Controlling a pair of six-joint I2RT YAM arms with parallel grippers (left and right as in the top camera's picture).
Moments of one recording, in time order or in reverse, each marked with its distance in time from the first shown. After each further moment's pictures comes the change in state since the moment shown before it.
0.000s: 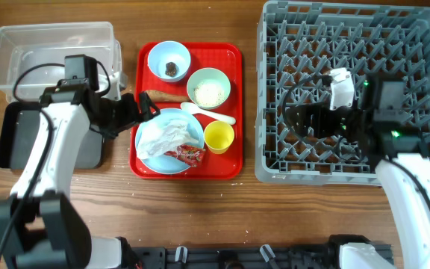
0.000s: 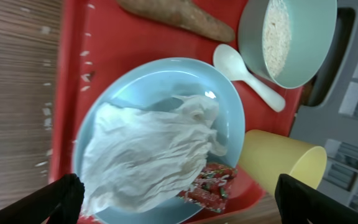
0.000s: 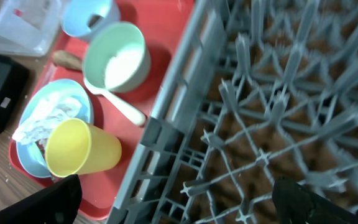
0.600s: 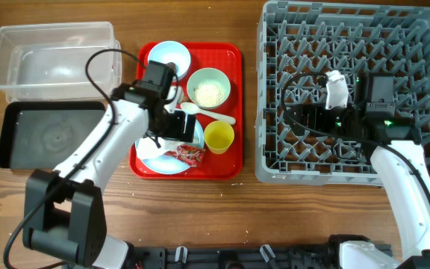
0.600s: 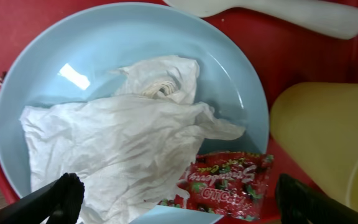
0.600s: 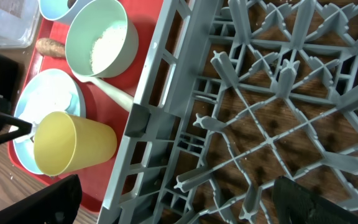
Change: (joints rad) left arm -0.400 0.061 0.000 0.010 -0.375 0.031; right arm 0.000 0.070 0.000 -0.008 0.000 0.029
